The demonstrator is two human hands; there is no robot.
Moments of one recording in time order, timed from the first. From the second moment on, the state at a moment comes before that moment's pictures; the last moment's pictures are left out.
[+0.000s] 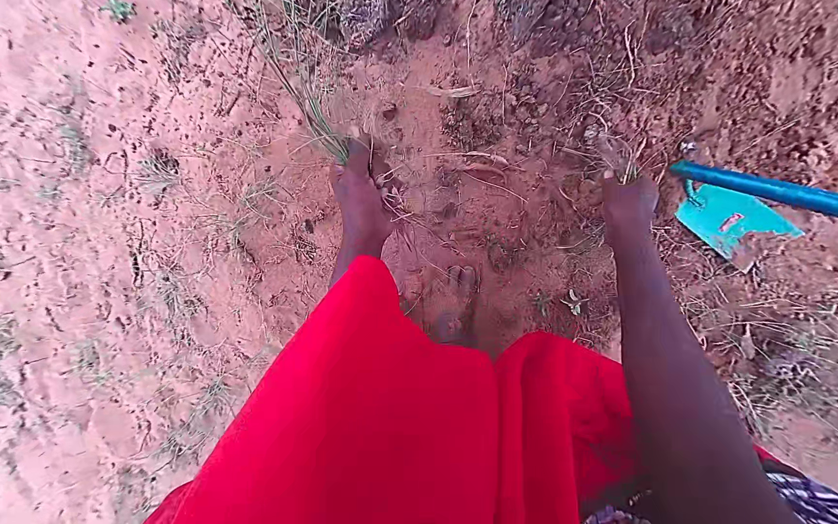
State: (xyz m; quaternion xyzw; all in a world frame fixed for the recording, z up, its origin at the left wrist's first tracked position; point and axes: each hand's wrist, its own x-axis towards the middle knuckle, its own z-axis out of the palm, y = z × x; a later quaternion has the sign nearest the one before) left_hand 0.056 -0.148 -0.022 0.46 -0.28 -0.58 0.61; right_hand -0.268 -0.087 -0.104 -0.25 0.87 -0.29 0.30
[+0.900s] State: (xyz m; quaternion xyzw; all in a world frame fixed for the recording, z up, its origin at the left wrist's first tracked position) left_hand -0.001 -0.075 -0.093 0.35 -0.26 -0.84 0.32; right_hand -0.138 -0.054 -0.073 -0.43 0.60 -0.28 0.61
